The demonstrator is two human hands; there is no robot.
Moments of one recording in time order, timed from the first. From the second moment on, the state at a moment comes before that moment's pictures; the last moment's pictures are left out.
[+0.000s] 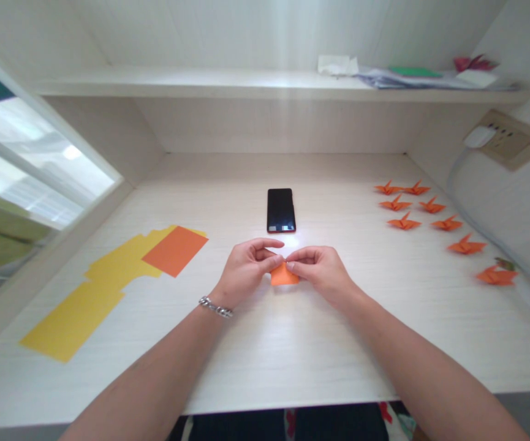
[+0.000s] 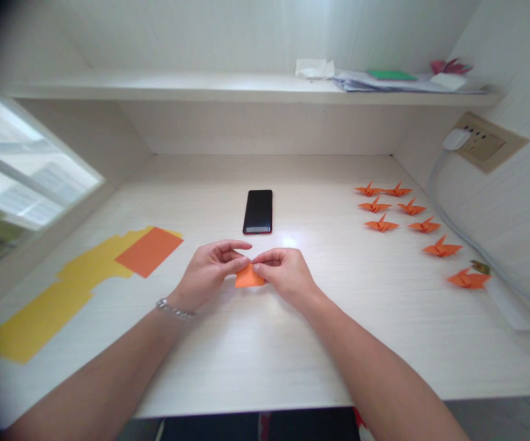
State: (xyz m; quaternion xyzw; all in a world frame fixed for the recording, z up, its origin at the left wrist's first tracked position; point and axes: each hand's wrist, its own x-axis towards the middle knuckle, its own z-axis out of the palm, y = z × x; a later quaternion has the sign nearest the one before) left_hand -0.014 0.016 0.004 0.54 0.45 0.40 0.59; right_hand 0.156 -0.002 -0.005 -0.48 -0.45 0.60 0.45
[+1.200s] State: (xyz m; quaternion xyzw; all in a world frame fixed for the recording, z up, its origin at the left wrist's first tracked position) left_hand -0.012 0.013 0.003 0.60 0.47 0.38 0.52; right_hand 0.167 -0.001 -0.006 -0.51 -0.66 0.42 0.36
